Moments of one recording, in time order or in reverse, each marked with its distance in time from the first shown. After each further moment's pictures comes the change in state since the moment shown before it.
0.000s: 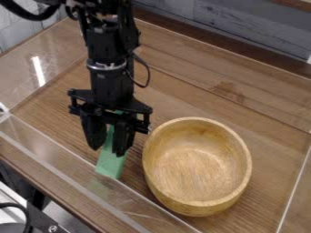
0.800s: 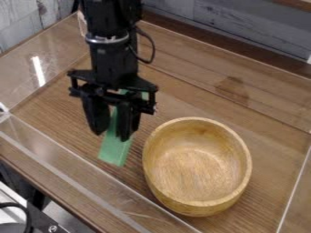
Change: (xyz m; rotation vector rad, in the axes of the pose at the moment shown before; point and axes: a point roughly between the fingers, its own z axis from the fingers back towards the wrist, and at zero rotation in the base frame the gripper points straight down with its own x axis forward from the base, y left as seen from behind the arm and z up) arm -0.007 -0.014 0.030 -0.029 -0.017 -0.032
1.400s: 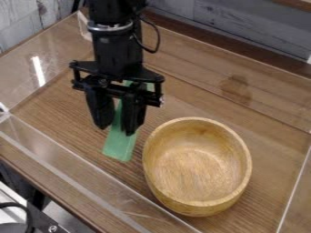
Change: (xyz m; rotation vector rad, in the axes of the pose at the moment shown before) arm -0.005 -0.013 0.010 -0.013 -0.003 -0.031
